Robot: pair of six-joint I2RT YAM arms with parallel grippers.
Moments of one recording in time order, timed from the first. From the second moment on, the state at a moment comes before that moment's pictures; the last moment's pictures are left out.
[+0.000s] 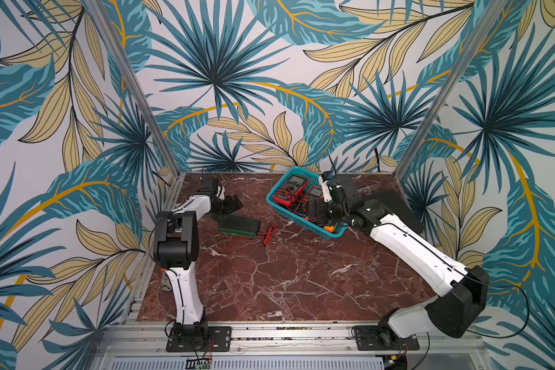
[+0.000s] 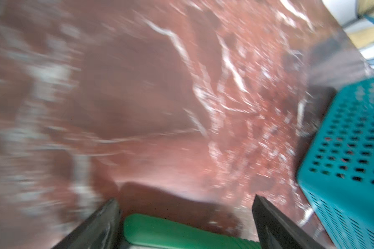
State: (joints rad) left arm 0.00 2.06 1.44 -0.42 0.39 -0.41; right arm 0.58 1.49 1.40 -0.65 0.14 0.28
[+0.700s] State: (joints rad) left arm -0.05 1.72 1.12 -0.30 0.31 -0.50; right arm 0.71 2.02 1.77 -0.71 -0.09 0.06
